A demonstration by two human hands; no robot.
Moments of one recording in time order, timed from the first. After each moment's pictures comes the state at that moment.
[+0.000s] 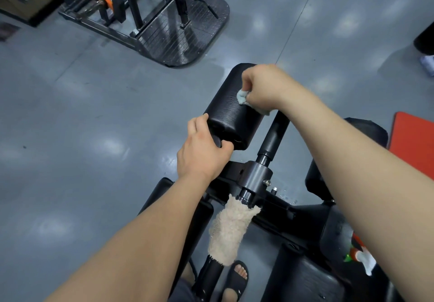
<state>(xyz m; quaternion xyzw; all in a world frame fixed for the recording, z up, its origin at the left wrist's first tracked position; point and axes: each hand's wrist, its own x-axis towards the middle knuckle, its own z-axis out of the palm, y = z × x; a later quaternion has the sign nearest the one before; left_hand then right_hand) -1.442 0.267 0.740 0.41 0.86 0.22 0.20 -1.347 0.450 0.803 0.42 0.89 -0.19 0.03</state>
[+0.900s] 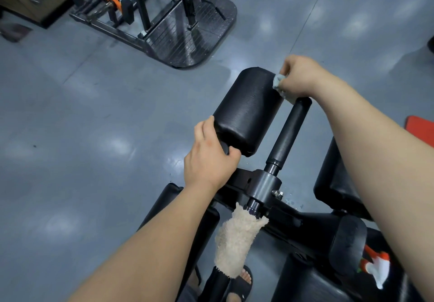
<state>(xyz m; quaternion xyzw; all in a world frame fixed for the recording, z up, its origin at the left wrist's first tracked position) -1.444 0.267 0.735 0.42 0.86 0.24 0.19 -1.323 0.514 0.785 0.55 0.80 -0.25 0.00</state>
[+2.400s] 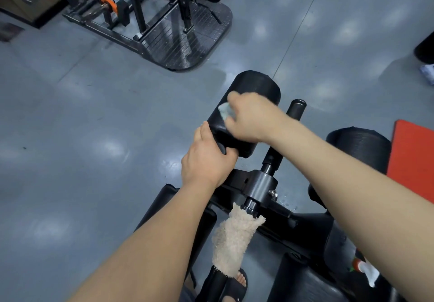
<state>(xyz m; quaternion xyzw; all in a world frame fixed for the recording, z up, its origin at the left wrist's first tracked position) -1.443 0.271 0.743 0.40 0.87 0.18 0.22 -1.363 0.403 0.786 0.33 0.93 -0.15 -0.01</state>
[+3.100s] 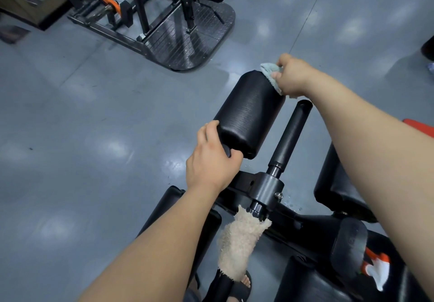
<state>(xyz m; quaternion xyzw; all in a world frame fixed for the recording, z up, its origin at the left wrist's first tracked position) -1.443 0.266 0.743 0.41 0.86 0.23 0.22 -1.339 0.529 0.776 0.53 0.81 -0.25 0.03</state>
